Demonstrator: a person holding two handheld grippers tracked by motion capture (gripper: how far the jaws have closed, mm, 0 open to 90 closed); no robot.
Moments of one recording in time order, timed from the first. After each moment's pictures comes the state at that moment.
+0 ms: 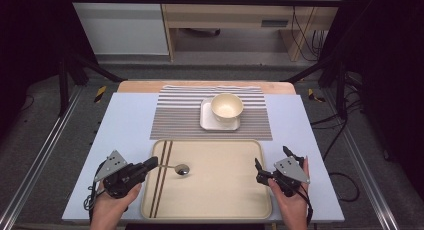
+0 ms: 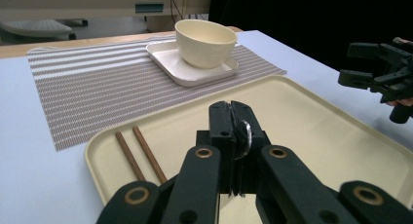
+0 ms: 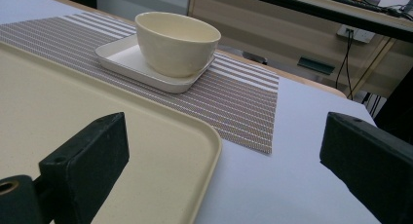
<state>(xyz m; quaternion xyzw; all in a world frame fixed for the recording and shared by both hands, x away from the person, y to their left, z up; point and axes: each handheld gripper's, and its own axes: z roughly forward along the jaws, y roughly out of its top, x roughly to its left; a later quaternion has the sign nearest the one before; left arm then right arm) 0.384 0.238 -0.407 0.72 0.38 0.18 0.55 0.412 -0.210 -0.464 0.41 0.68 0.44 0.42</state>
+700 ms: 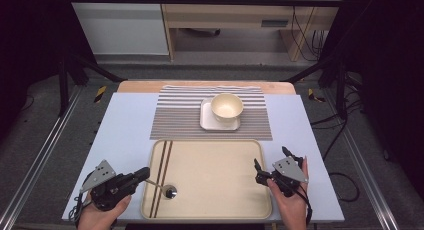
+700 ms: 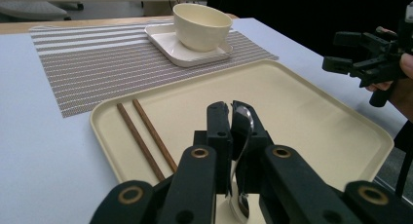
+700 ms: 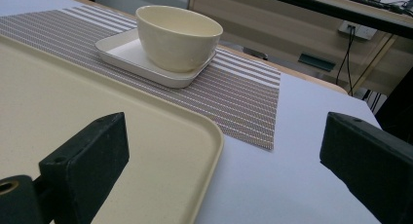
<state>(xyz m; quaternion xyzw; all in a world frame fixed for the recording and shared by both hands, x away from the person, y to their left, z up) 0.368 0.250 -0.401 0.73 0.39 0.16 0.54 0.412 -0.207 -0.465 0.41 0.68 0.43 0.42</state>
